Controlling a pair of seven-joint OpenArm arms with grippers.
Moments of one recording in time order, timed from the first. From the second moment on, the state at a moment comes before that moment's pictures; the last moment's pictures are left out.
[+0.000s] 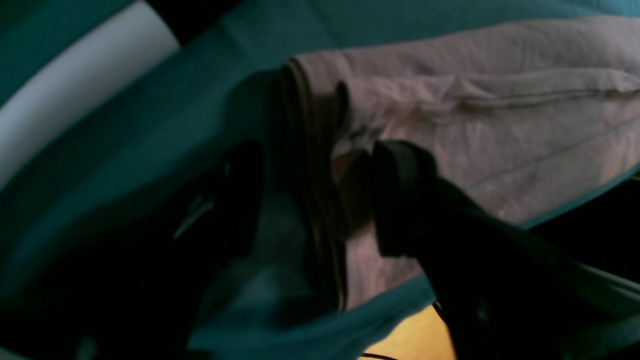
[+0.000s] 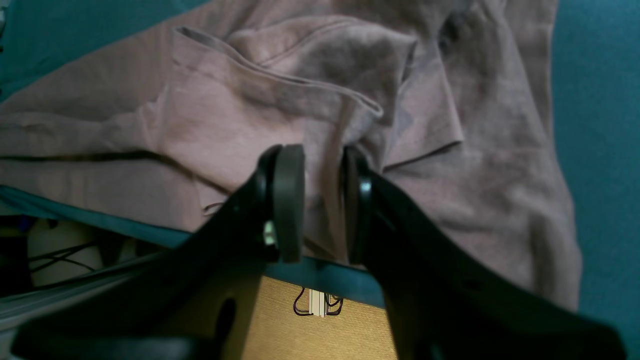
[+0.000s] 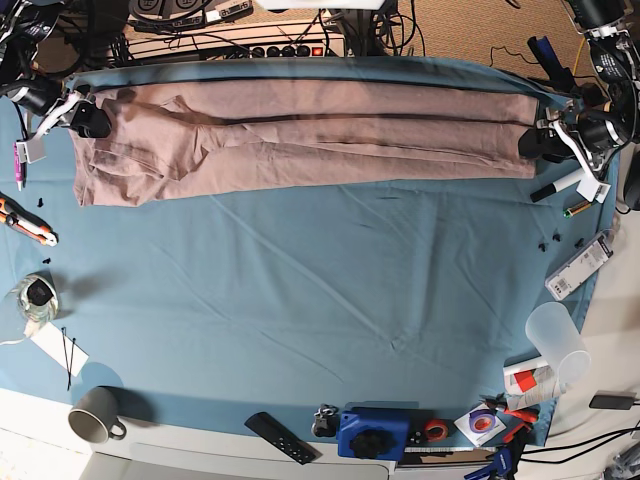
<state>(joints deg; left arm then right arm) 11.9 -19.3 -34.2 87.4 -54.7 -38.0 79.5 -22.1 25.7 50.2 91.3 68.9 40.0 -80.1</state>
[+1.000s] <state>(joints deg) 11.6 -15.4 -34.2 86.6 -53.4 -36.7 75.1 -17.5 21.0 50.2 91.3 57.9 40.0 -77.9</state>
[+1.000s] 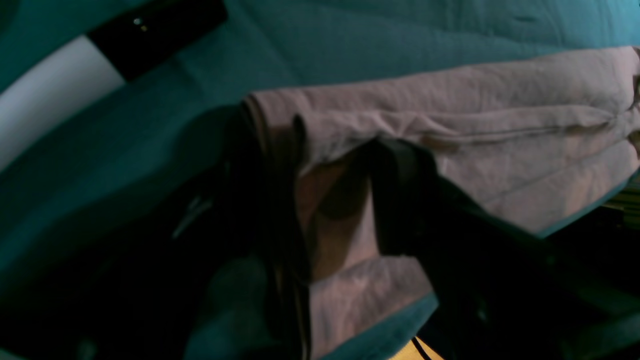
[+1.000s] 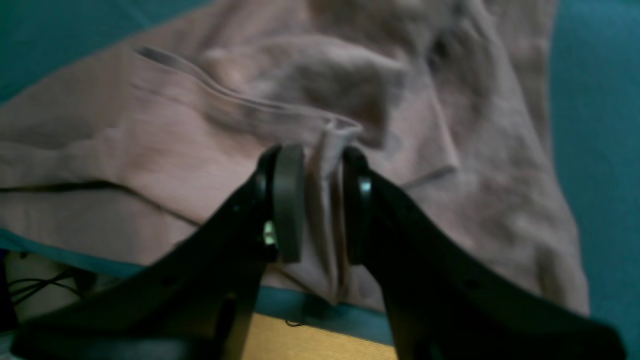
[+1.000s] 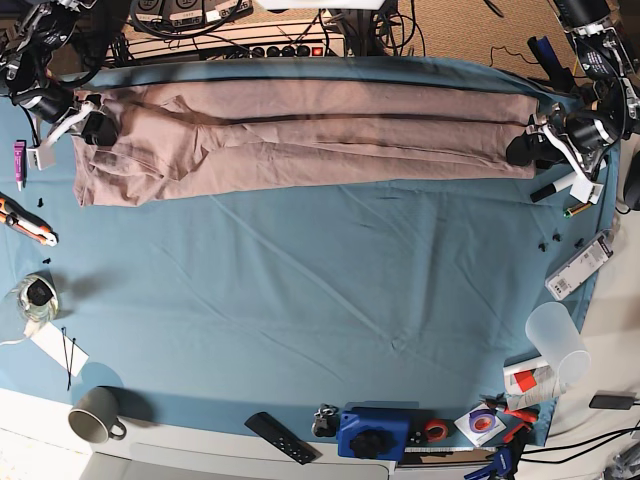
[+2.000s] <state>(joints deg) 12.9 -15.9 -21.9 86.0 -53.9 -29.9 70.3 -17.1 21.6 44.9 82.5 60.2 40.2 -72.6</state>
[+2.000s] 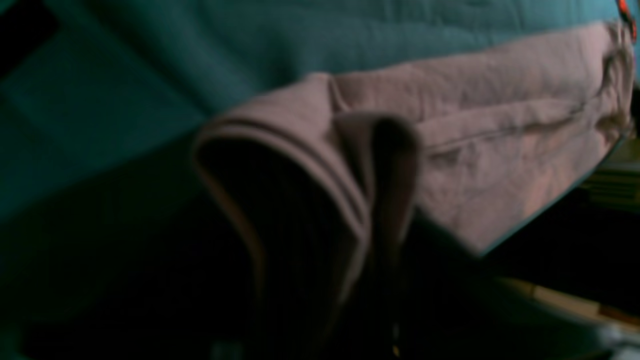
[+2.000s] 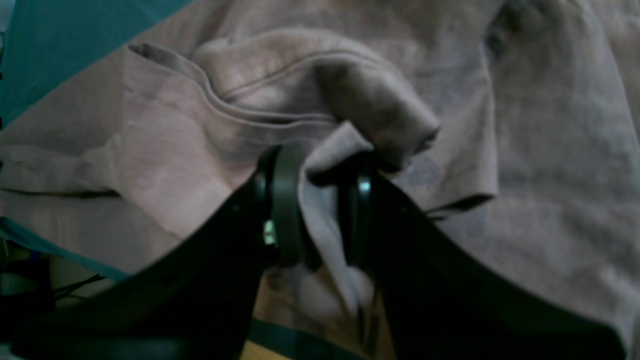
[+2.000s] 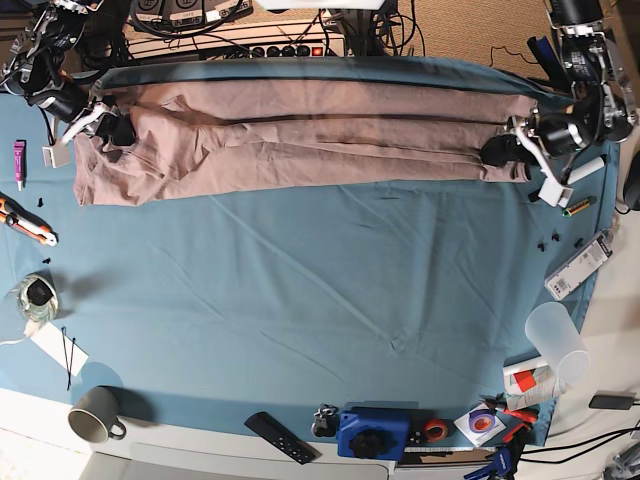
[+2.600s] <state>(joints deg) 13.9 -14.8 -20.4 101.1 -45.8 -29.1 80.4 -16.5 21.6 44.9 82.5 60.0 40.2 -72.2</state>
